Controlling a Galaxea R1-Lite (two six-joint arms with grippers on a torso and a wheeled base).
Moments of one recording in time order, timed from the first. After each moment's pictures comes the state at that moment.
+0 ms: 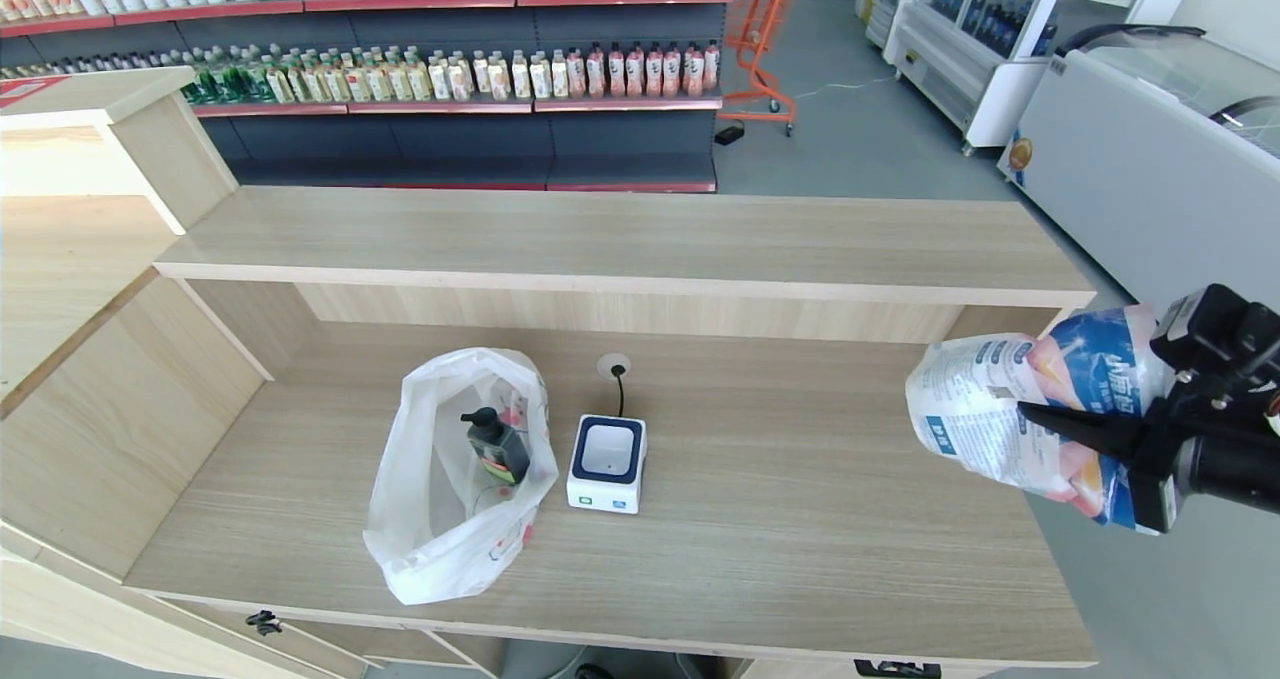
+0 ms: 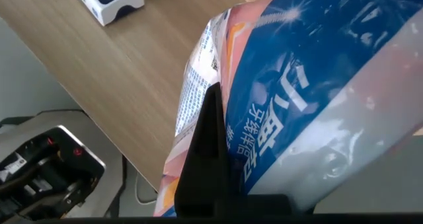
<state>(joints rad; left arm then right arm) 0.00 0.00 0.00 0.00 0.00 0.00 0.04 1.28 -0.59 -0.36 0.43 -0.66</state>
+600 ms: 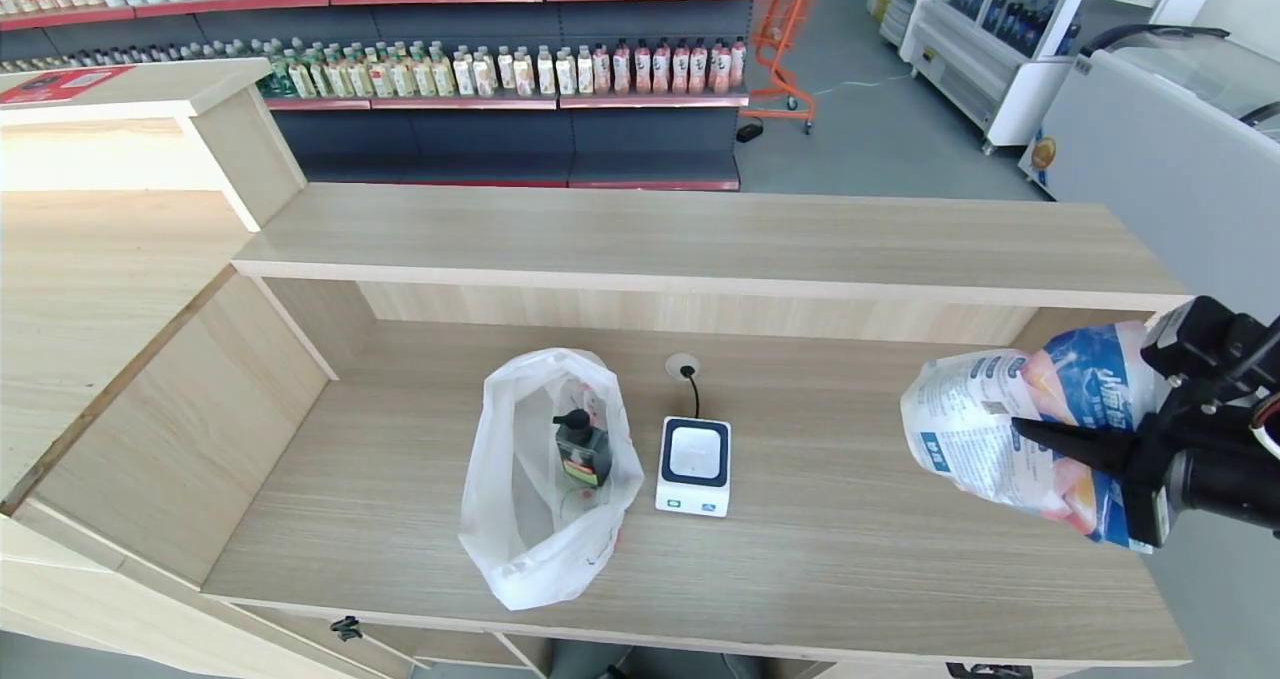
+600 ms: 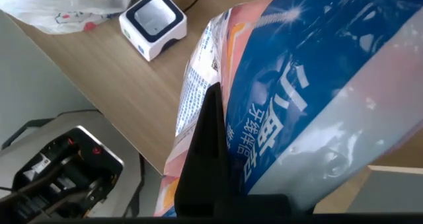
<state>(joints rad) 0.00 0.00 0.00 0.00 0.00 0.00 0.04 1.28 -0.56 -0.35 0.43 -0.60</state>
